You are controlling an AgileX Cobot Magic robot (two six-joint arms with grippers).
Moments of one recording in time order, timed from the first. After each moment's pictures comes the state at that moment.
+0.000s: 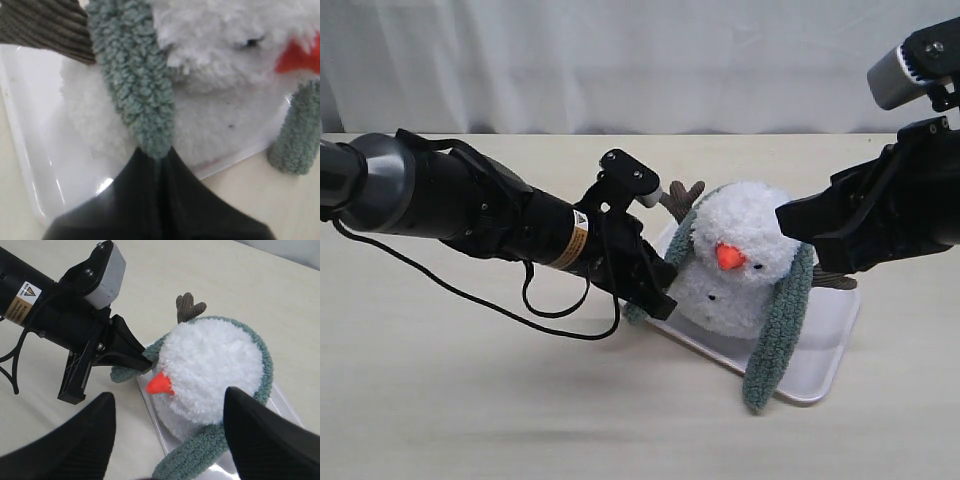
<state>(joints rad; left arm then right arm) -0.62 1.98 -1.11 1.73 -0.39 -1.55 0.36 1.03 -0.81 0.35 0.59 -0.43</state>
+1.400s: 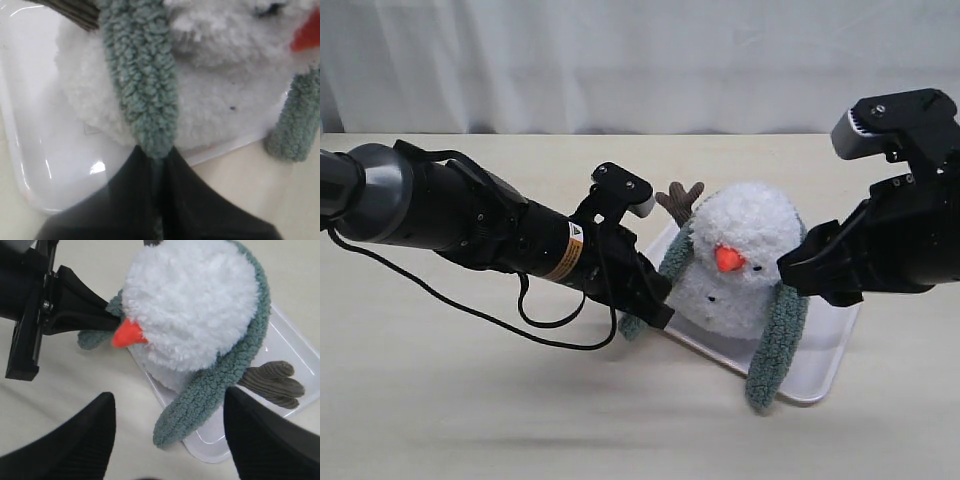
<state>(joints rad) -0.62 1.98 -1.07 1.71 -0.40 -1.59 0.36 1.15 -0.78 0.21 0.62 -0.16</state>
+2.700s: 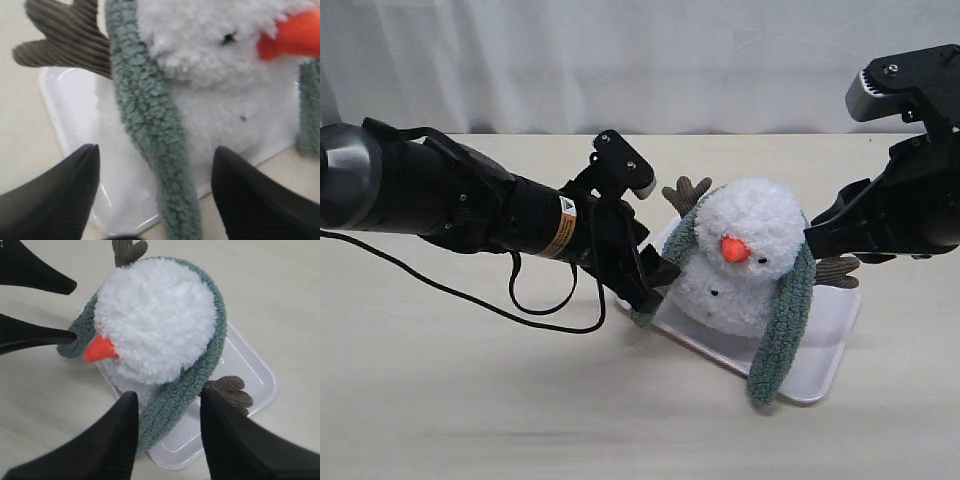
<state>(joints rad) -0.62 1.90 -1.07 1.69 -0.32 -1.37 0.36 1.16 -0.87 0.01 0.68 -0.02</state>
